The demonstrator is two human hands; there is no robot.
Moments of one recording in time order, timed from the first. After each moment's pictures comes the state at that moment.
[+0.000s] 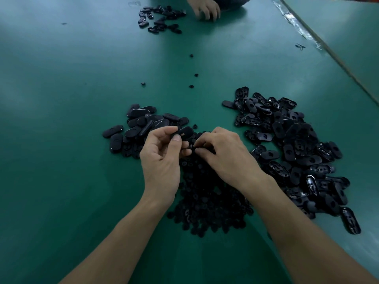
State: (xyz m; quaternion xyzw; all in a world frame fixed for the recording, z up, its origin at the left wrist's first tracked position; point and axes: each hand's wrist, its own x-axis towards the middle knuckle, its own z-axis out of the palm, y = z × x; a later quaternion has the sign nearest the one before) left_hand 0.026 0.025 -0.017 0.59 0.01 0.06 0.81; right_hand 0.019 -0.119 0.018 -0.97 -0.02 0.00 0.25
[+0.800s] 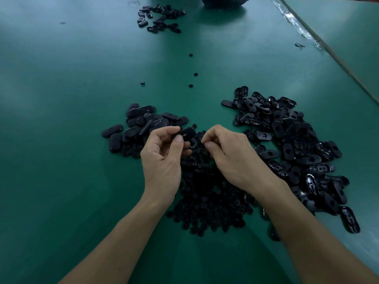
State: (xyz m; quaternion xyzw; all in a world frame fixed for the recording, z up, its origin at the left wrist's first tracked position) left_hand 0.024 0.025 -0.017 0.61 0.00 0.06 0.79; right_hand 0.009 -0.125 0.029 -0.93 0.00 0.01 0.36
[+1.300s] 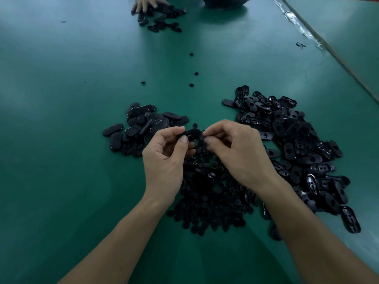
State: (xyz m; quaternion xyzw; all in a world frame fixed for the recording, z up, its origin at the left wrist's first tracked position) left_hand 0.023 0.024 -0.016 0.62 -0.01 0.06 0.78; right_hand 0.006 -0.125 0.039 -0.90 0.00 -0.08 0.43
